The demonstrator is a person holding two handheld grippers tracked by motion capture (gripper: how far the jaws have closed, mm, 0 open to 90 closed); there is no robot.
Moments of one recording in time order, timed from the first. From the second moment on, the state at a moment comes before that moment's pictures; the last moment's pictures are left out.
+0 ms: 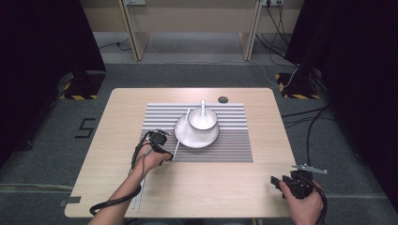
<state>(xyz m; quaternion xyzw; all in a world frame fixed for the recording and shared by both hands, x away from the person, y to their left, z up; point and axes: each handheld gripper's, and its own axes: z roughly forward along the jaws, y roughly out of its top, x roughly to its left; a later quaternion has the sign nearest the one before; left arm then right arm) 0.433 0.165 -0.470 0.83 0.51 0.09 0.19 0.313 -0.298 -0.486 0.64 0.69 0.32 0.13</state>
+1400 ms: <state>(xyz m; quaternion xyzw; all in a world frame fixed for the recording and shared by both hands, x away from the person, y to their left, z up) 0.421 0.143 -0.463 0.84 0.50 0.08 0.21 0.312 -0.298 -0.485 0.64 0.68 0.32 0.13</state>
